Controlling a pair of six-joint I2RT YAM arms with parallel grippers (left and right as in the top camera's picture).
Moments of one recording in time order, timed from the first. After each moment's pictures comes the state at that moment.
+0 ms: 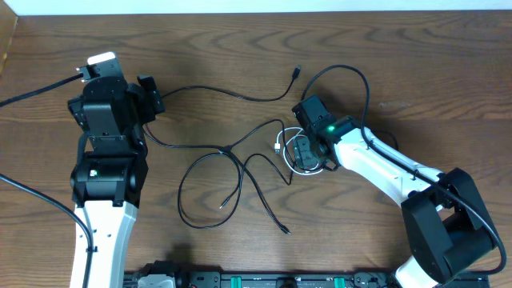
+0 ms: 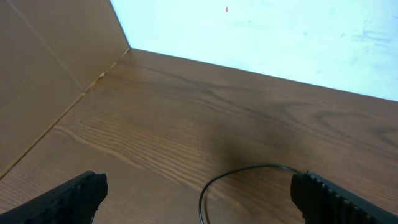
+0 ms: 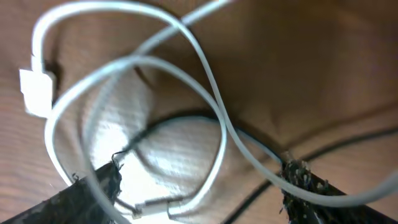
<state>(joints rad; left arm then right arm) 0.00 1.11 1.09 -0.47 -0.37 -0.11 0.56 1.78 1.11 -0.61 0.12 0.31</state>
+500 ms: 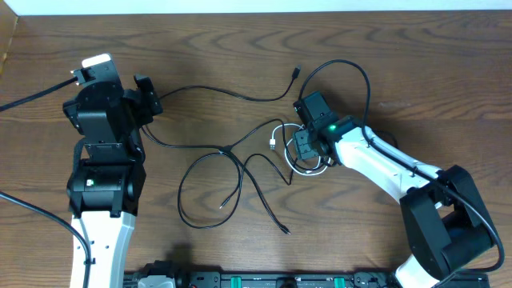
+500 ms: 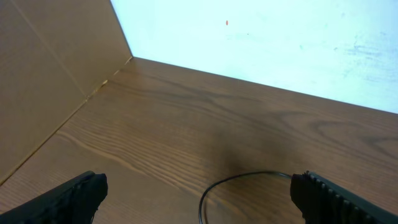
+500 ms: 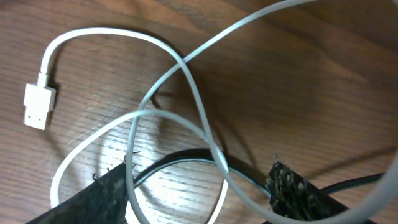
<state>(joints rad) 0.00 1.06 1.09 -0.47 -0.37 -0.11 0.54 1.80 1.10 -0.52 0.12 0.27</state>
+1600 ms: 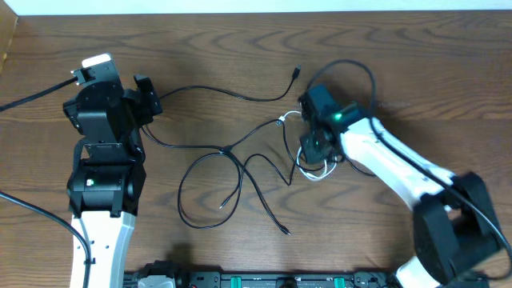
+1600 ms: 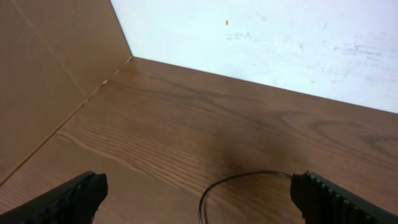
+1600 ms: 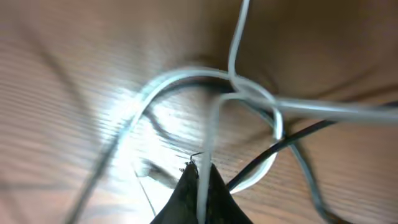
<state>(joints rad) 0.00 1.06 1.09 -0.47 -0.37 -0.11 0.52 1.75 1.23 -0.82 0.02 0.26</state>
